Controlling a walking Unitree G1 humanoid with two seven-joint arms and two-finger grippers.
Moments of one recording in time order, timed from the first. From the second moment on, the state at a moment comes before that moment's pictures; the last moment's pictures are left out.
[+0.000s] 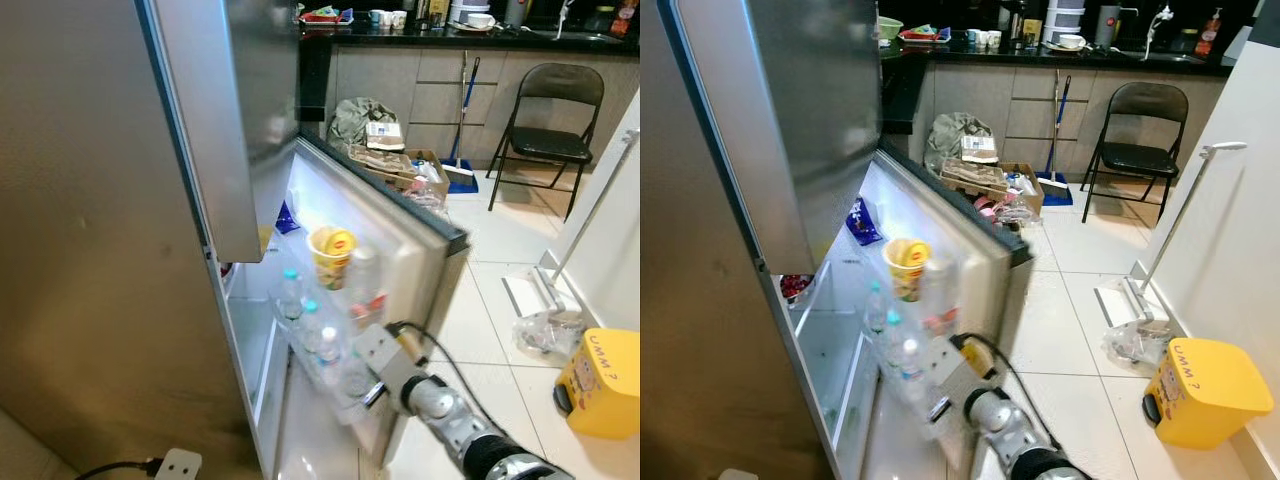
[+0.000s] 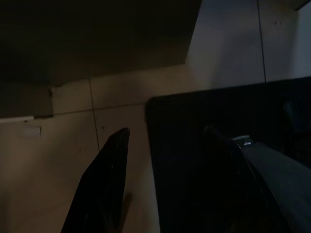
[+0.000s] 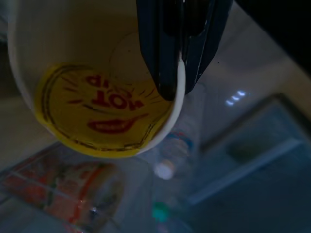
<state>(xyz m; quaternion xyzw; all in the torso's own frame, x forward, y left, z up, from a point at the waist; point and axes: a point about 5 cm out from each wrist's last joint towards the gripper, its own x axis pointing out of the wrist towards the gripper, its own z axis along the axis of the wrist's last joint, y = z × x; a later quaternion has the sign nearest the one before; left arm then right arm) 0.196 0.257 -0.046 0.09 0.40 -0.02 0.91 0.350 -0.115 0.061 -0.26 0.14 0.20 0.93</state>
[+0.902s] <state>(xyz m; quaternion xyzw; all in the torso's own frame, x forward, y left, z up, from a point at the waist) 0.222 0.243 -0.039 0.07 0.35 0.02 0.93 0.238 -0.215 -0.039 -0.06 0.29 -0.03 0.95</state>
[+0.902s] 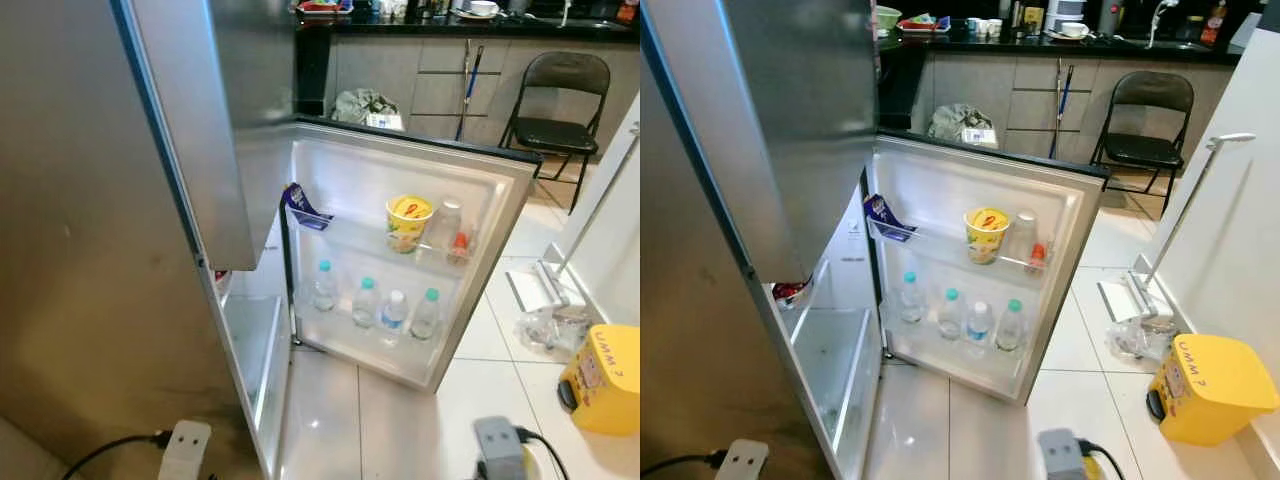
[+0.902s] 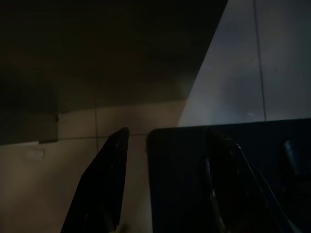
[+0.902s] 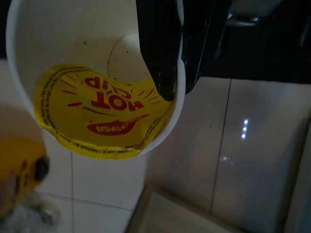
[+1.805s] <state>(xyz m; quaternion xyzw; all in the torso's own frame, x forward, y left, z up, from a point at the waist) 0.237 0.282 -0.017 0.09 0.31 0.10 0.94 0.284 -0.211 -0.002 -0.03 0.23 0.03 0.97</state>
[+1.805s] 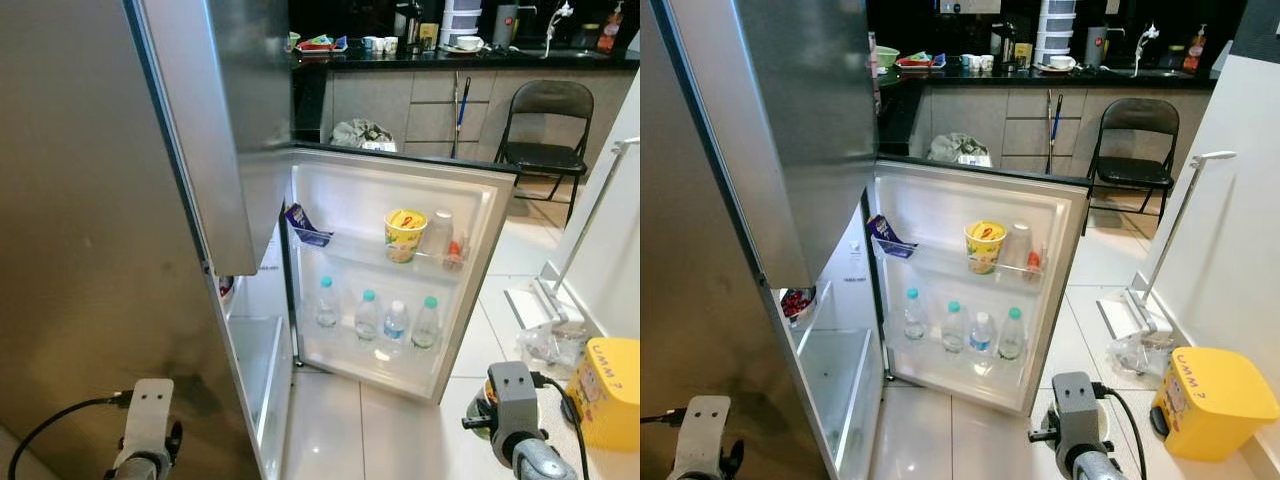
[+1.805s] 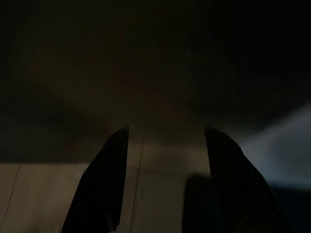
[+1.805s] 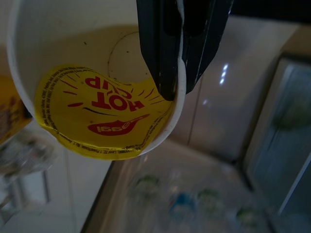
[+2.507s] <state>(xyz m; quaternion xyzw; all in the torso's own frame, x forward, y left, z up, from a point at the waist) 0.260 0.281 0.000 0.09 0.28 0.09 0.95 0.306 -0.223 0.023 -0.01 0.19 0.01 0.98</state>
